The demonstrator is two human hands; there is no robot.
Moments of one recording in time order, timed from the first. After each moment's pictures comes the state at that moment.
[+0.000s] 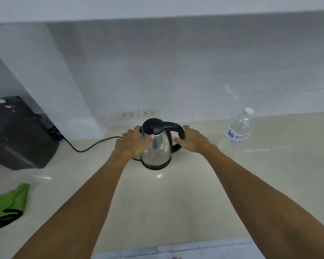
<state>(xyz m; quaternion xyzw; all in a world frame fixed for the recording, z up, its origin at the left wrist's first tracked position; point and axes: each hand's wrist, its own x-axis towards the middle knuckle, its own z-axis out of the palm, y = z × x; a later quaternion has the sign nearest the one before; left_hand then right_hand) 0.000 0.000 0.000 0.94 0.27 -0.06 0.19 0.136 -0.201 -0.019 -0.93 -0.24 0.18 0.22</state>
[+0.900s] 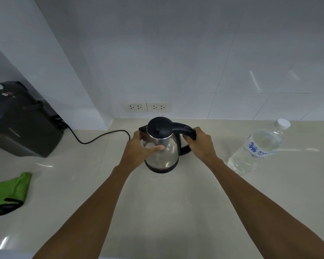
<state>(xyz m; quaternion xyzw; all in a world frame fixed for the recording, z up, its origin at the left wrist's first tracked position) 0.023 0.013 -0.066 0.81 0.33 0.09 0.48 0.178 -0.177 -0.072 -0.88 -0.18 0.15 0.41</state>
